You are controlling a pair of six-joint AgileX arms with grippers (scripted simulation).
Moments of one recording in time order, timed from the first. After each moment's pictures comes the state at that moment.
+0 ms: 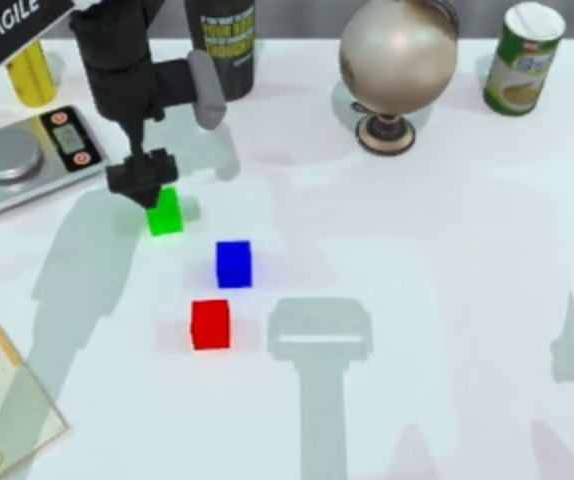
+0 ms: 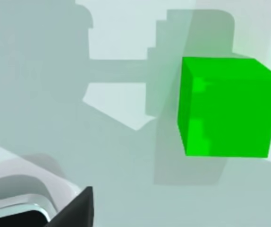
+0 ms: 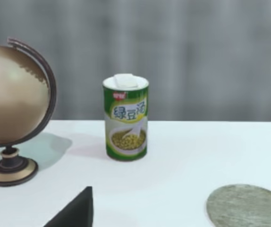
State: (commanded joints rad) left arm -0.30 2.40 2.17 -1.34 0.01 1.06; right arm 0.01 0.00 0.00 0.00 0.00 0.00
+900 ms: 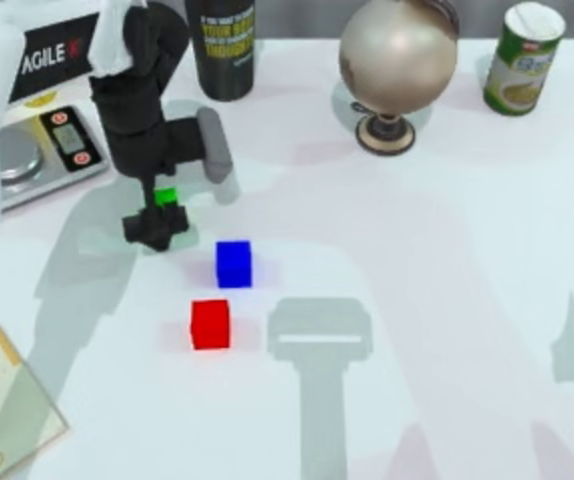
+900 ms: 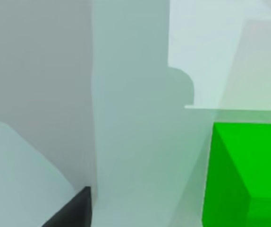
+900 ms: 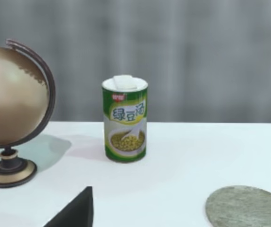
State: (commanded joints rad) left arm -0.30 2.46 1.95 -1.06 0.01 1.06; right arm 0.01 0.00 0.00 0.00 0.00 0.00
